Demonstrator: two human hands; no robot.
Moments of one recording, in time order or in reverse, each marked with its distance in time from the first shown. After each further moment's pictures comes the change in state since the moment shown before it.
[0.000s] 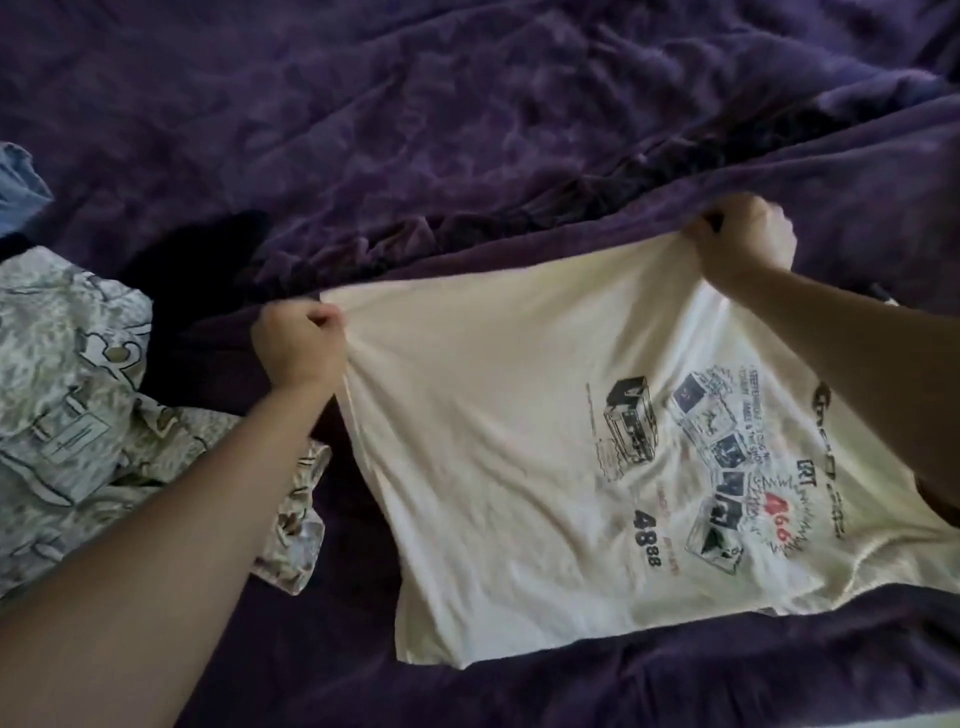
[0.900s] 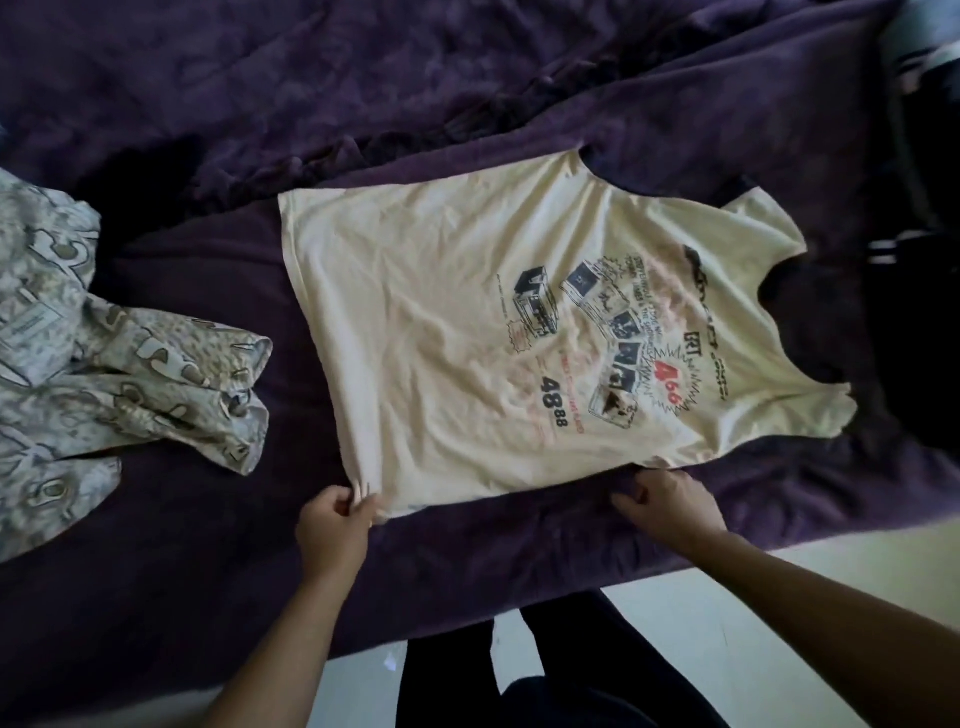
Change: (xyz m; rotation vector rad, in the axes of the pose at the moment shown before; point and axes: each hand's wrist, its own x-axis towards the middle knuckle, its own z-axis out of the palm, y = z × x) left_hand -0.315 -0.094 0.011 -0.153 -0.307 -0.428; right_hand -0.344 0.204 0.031 -0.138 -0.592 -0.013
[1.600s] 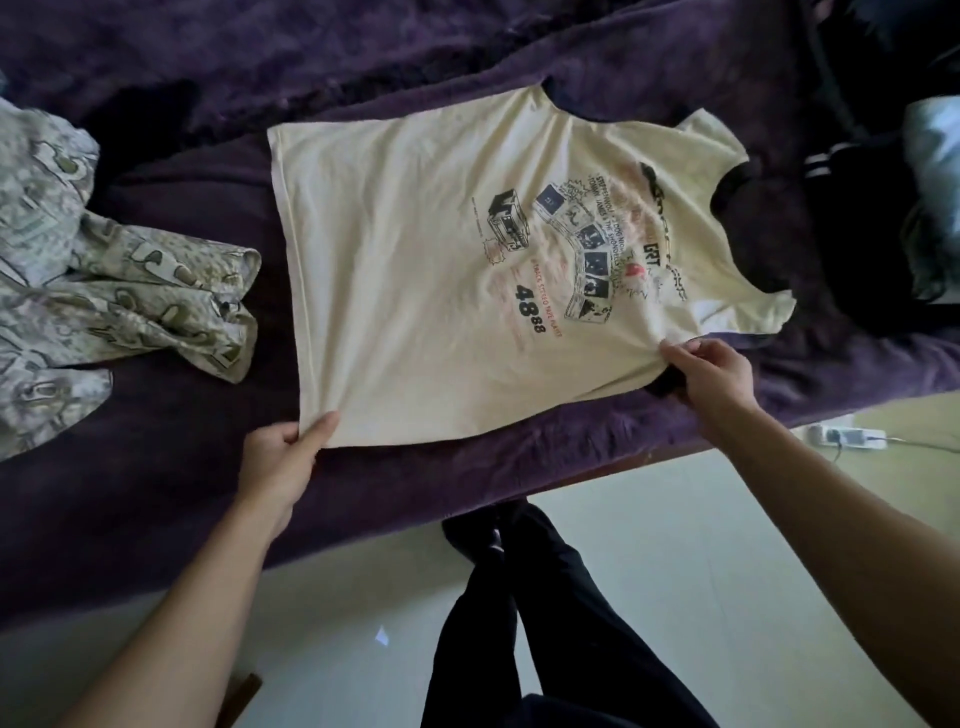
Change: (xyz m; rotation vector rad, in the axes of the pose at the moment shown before) left_hand -0.024 -0.054 -0.038 -0.279 -0.082 0.123; right_hand -0.044 0.031 -0.024 1.228 0.412 0.278
